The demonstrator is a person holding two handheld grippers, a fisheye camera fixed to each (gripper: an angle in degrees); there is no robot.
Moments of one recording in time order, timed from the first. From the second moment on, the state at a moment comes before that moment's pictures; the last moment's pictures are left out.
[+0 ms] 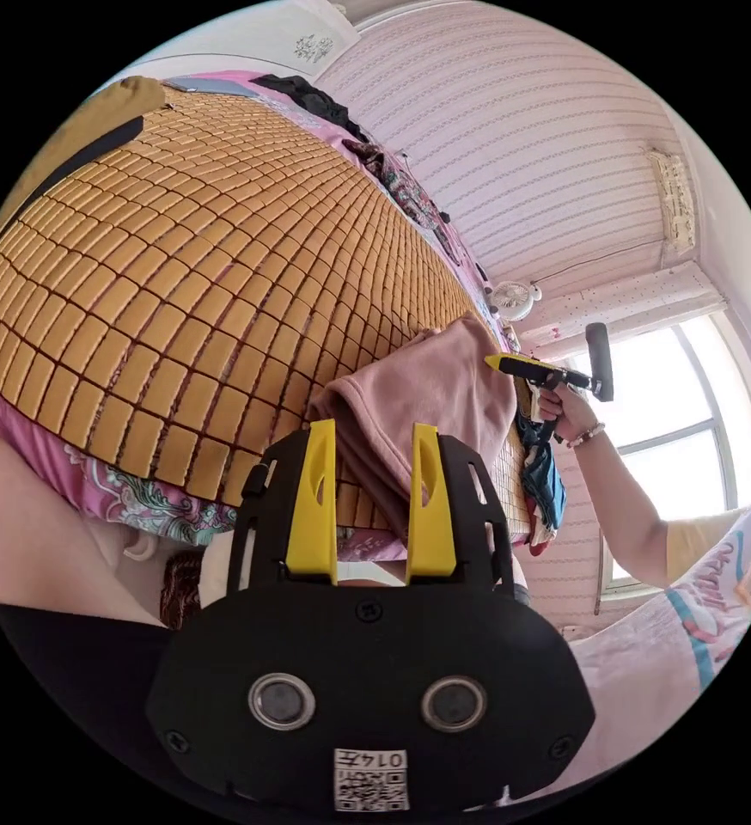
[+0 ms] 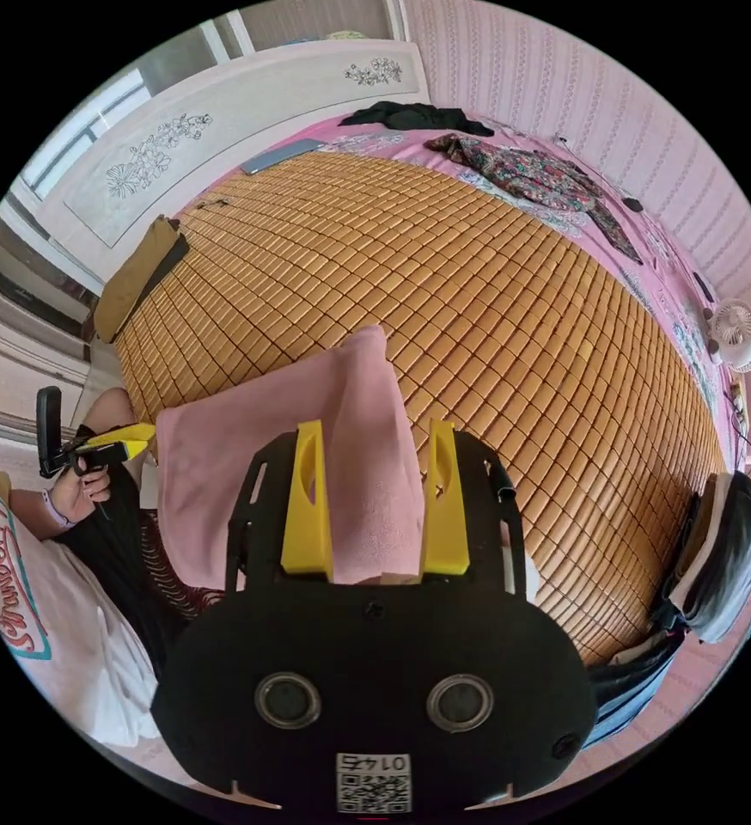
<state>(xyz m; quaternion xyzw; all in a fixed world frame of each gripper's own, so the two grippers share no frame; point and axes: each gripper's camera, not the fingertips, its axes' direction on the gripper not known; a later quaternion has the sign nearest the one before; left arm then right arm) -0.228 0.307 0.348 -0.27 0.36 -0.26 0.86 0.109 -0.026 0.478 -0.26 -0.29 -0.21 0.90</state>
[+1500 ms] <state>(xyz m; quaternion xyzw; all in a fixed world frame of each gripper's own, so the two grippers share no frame) -0.566 0.331 0.110 -0.06 0.03 -0.26 0.96 -0.290 -0.172 0.254 -0.04 -0.56 -0.35 0.75</state>
